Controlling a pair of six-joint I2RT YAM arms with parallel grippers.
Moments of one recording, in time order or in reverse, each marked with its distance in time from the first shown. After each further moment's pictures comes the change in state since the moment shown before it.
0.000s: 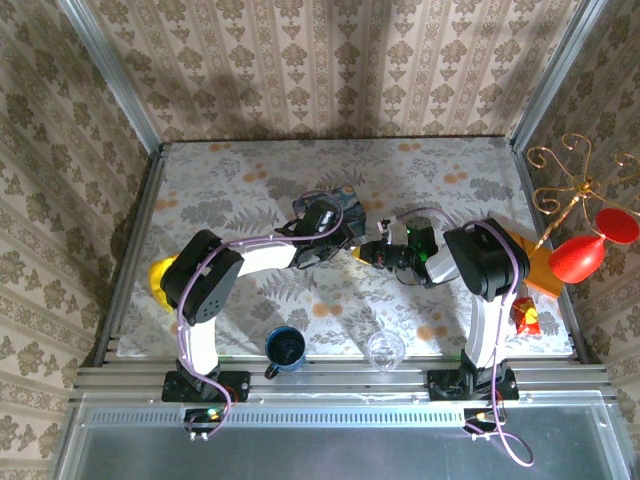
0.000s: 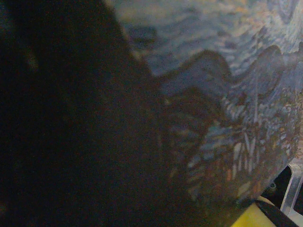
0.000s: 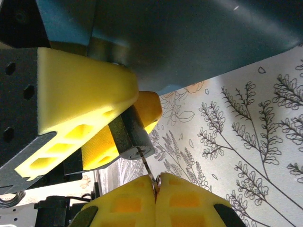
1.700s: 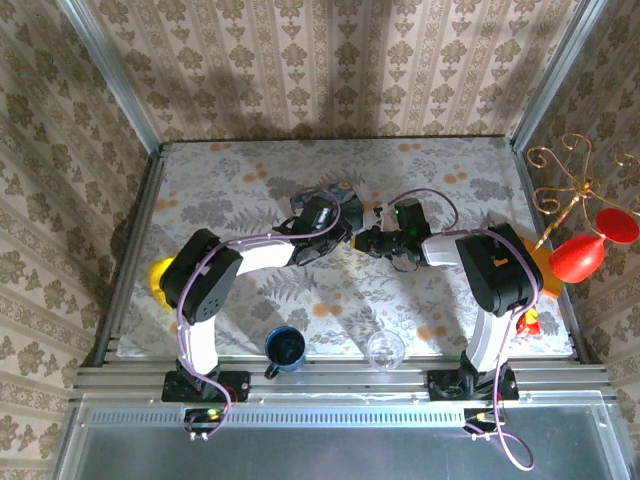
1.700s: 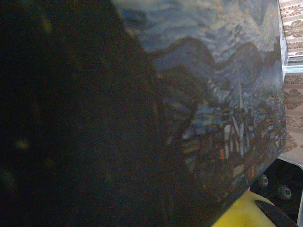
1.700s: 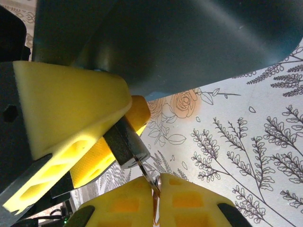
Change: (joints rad) left arm 0.017 0.000 -0.001 0.063 -0.025 -0.019; right arm 0.042 -0.134 0.198 -0.564 0.175 -0.182
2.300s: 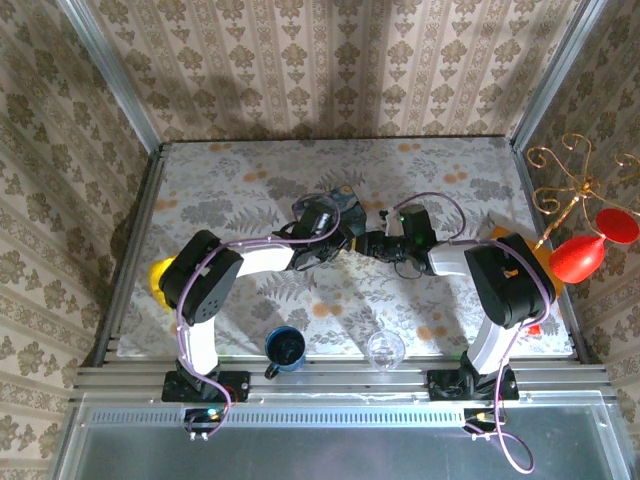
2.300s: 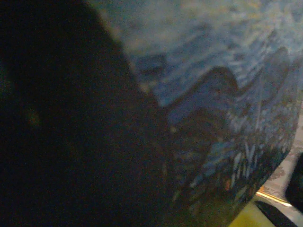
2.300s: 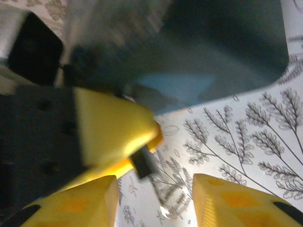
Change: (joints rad) left arm -0.008 -0.006 -0.049 0.012 0.077 -0.025; right arm 0.001 -0.118 -0.113 0.047 0.085 -0.046
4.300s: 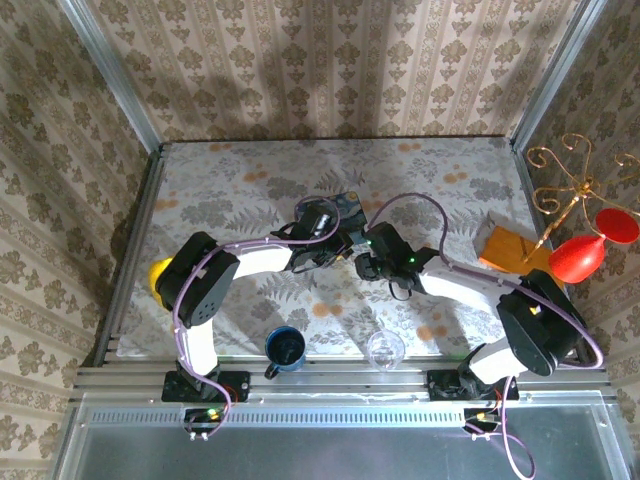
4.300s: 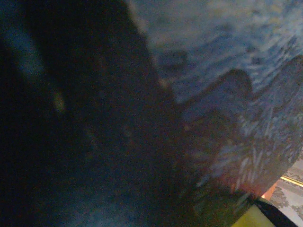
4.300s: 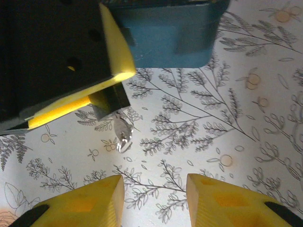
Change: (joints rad) left arm 0.002 -0.026 0.000 -0.092 0.053 0.052; right arm 0.344 -0.246 0.075 -0.586 0.759 -0.262
